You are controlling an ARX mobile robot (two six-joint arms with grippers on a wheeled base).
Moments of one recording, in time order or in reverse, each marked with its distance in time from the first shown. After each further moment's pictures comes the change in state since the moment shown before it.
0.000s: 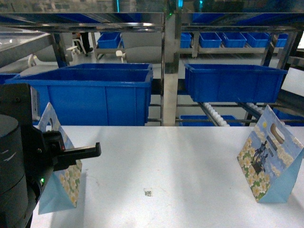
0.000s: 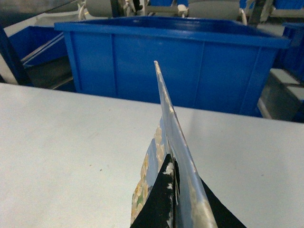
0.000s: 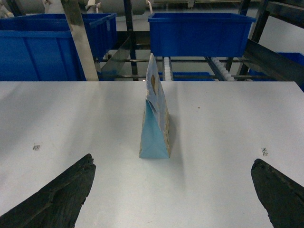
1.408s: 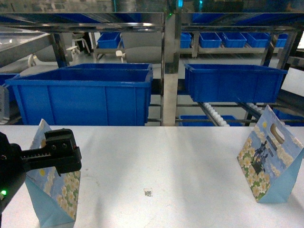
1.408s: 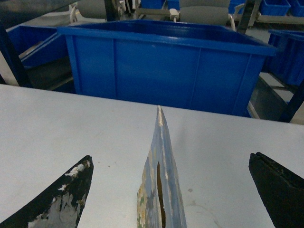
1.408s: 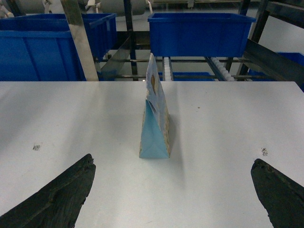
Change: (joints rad) left arm 0.038 -0.159 -0.135 0.006 0.085 0.003; right arm 0.000 0.000 0.000 0.000 0.000 0.000
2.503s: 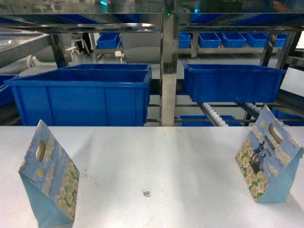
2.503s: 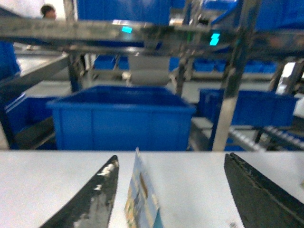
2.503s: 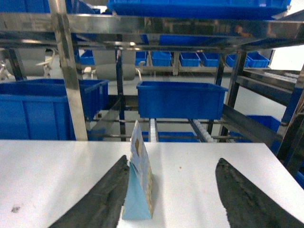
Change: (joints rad) left arm -0.167 -1.593 -0.324 -1.007 0.044 0.121; right arm -0.077 -0.242 -0.066 0.138 -0.018 -0.048
